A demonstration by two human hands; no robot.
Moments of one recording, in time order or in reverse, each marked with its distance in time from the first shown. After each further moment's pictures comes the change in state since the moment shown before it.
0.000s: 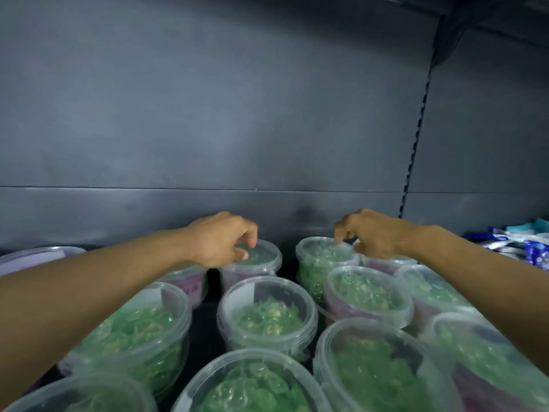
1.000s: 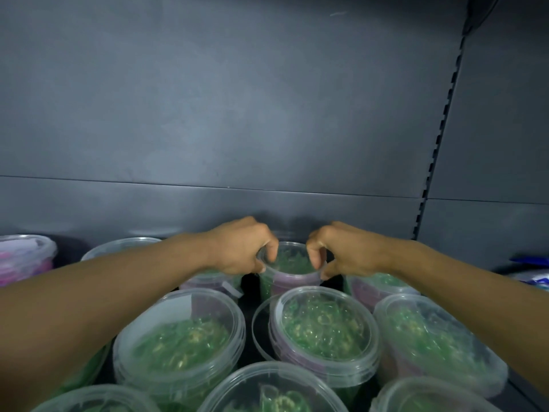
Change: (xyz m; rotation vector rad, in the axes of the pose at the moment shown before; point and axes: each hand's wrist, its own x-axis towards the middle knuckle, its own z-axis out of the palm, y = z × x) left_hand 0.080 0.067 0.029 0.029 -0.042 -0.092; right_hand 0.039 0.044 0.026 0.207 0.020 -0.391
